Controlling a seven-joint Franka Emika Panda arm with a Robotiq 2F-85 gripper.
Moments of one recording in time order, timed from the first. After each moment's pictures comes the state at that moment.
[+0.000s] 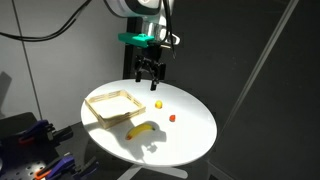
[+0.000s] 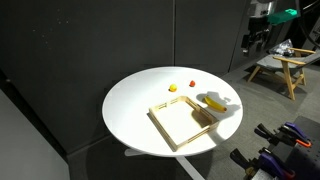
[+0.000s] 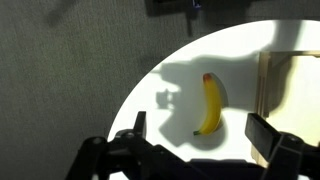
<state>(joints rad) -0.18 -0.06 -0.16 -2.20 -0.13 2.05 -0.11</state>
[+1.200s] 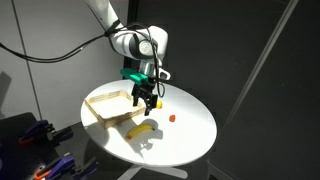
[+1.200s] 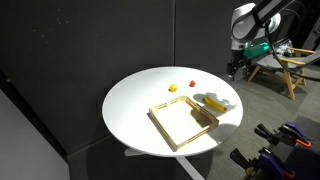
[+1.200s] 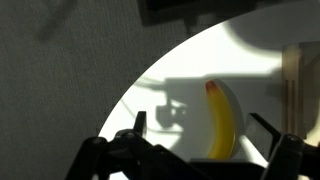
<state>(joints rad) -0.14 0.23 -0.15 -2.20 -0.13 2.25 0.02</state>
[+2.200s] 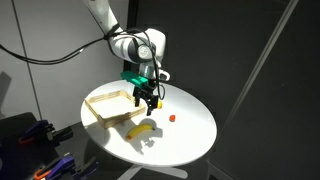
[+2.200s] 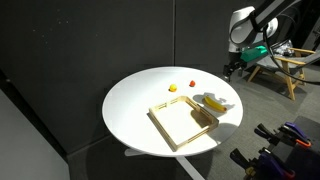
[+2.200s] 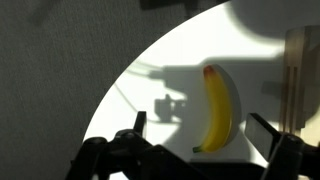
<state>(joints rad) -0.14 0.26 -0.14 -2.21 -0.13 2.35 0.01</state>
